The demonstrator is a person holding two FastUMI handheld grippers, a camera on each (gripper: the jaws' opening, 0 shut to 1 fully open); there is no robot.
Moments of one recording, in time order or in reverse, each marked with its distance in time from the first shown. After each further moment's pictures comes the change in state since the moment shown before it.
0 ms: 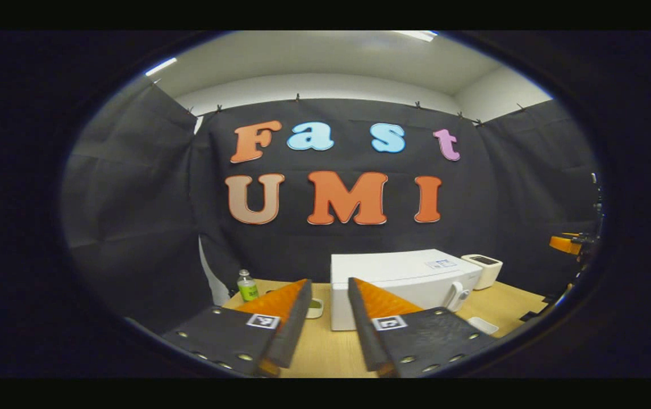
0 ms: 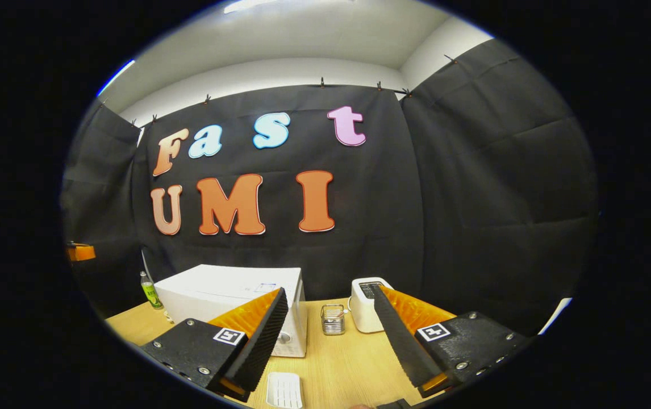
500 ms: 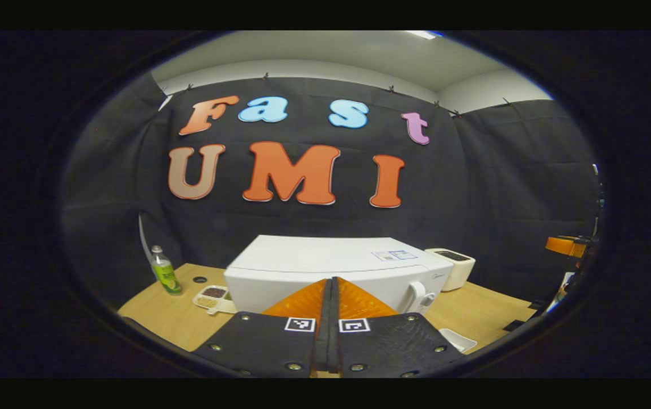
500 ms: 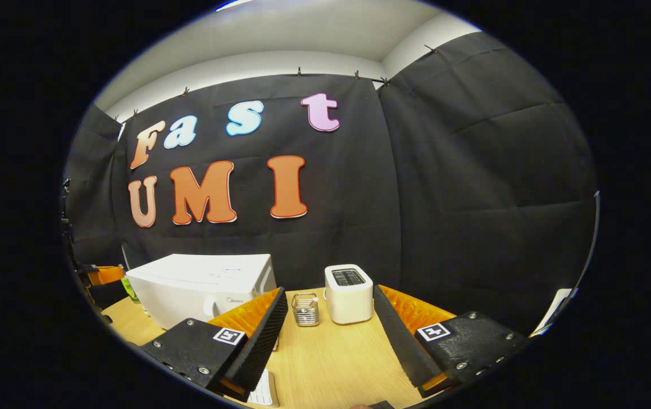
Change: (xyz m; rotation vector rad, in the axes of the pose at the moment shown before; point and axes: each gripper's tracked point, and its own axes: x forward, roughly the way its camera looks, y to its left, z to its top) left arm 0.102 -0.140 -0.077 -0.051 0.029 -0.176; right arm 0.013 -0.053 -0.036 0.027 0.037 -0.085
